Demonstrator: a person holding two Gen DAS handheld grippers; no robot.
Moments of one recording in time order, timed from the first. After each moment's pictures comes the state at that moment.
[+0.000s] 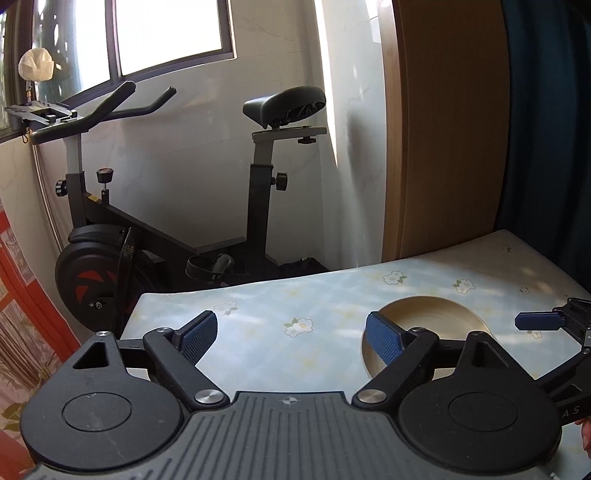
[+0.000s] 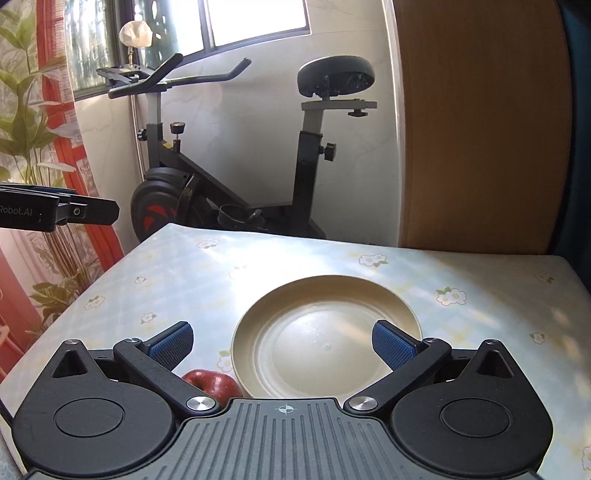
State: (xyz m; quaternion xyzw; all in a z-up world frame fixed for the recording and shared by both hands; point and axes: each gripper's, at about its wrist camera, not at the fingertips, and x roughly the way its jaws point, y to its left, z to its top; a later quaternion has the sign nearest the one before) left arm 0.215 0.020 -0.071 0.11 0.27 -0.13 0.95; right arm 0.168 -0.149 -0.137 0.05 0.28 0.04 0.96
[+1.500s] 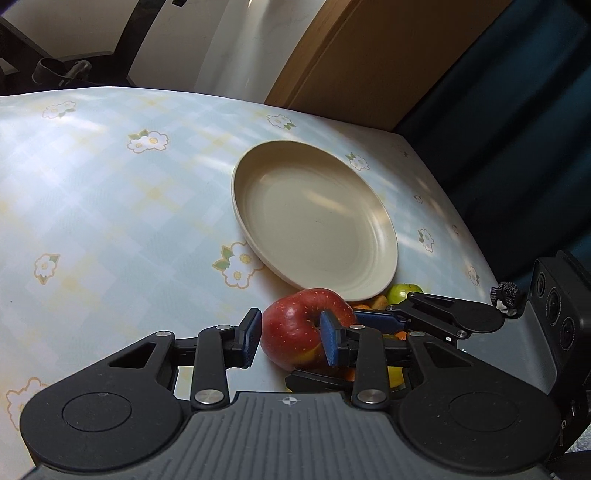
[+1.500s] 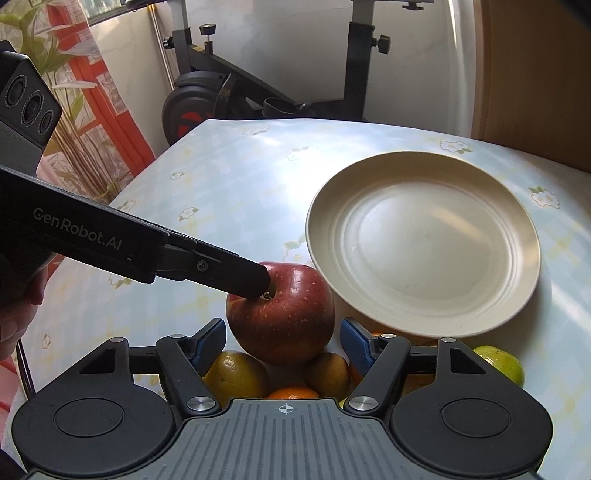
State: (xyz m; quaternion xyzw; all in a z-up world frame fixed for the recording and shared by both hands) left arm 0.266 0.038 -0.201 -0.07 0.50 -0.34 0.79; right arm 0.192 -0.087 -0.202 0.07 0.42 0.11 0.90
